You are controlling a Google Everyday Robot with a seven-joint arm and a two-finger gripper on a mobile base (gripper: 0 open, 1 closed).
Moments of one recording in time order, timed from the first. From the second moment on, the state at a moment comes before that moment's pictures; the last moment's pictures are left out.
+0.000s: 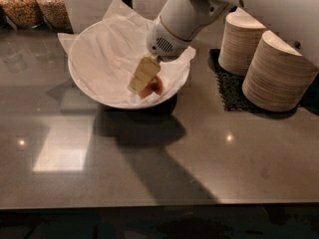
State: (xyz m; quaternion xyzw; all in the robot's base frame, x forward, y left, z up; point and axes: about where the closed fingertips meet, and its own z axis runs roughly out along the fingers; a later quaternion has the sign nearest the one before) arm 0.567 0.030 0.913 -0.56 0.78 0.15 0.23
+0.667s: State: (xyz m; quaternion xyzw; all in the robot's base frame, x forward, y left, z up) arm 0.567 0.030 0.913 -0.56 0.78 0.15 0.23
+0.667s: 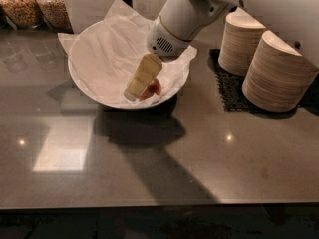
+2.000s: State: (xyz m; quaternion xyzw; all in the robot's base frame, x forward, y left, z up) arm 0.588 0.028 0.916 -0.50 0.81 0.12 0.28
